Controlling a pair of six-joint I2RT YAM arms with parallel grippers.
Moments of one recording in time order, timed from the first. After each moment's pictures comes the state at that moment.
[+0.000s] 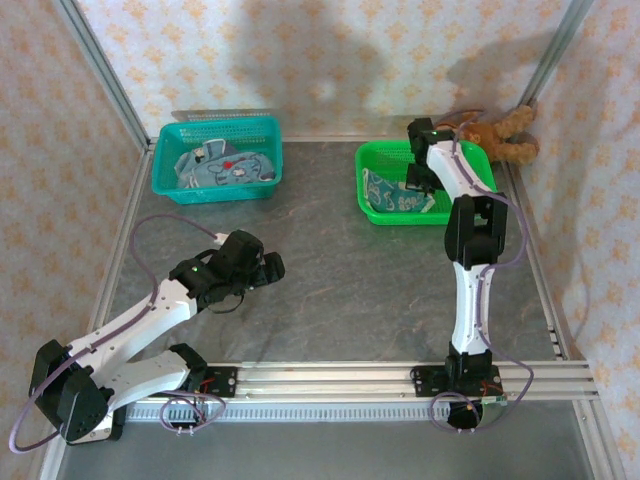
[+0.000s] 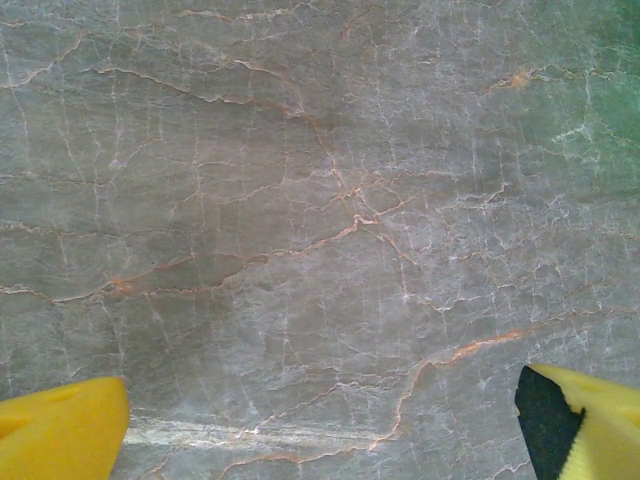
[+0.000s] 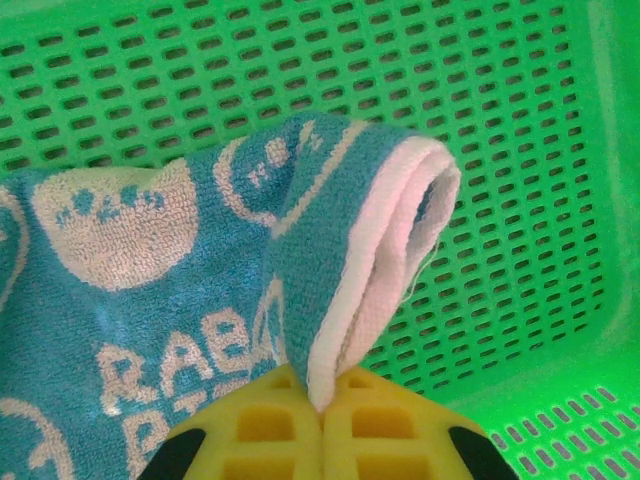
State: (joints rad) left arm -0.59 1.04 0.76 -0.72 -0.16 -0.90; right arm 0.13 2.28 2.07 -1.14 0.25 0.35
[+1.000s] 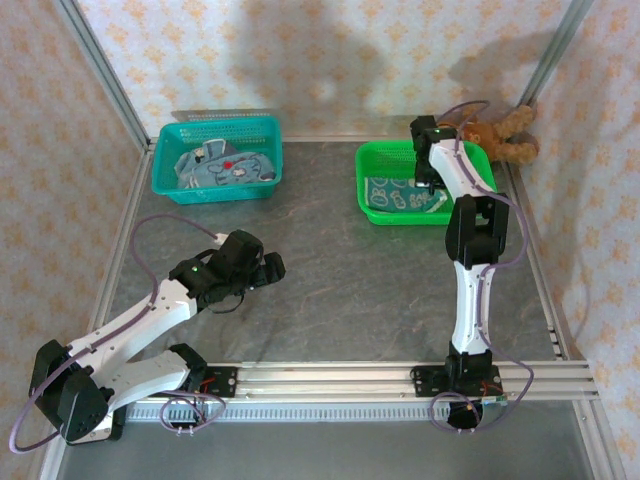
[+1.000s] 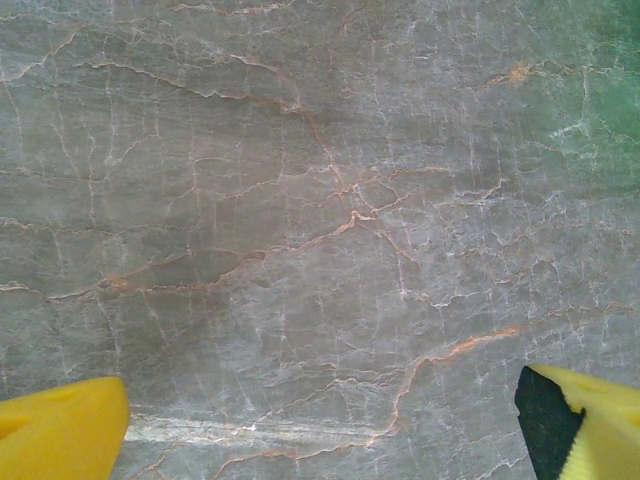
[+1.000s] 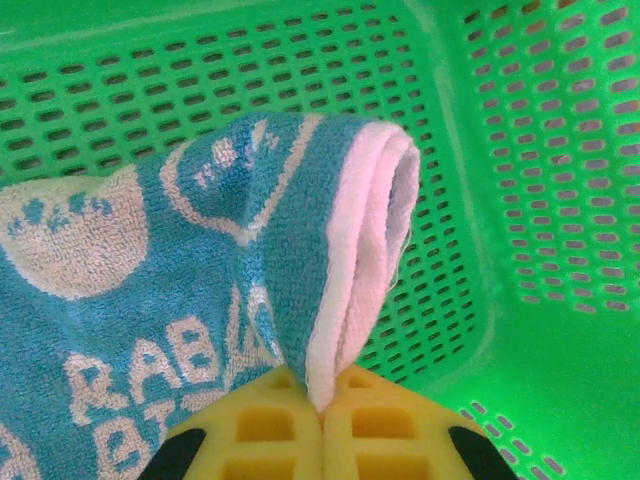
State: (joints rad) left arm -0.59 1.04 0.76 -0.72 -0.15 -0.90; right arm 0.11 2.28 2.09 -1.15 0.42 0.31
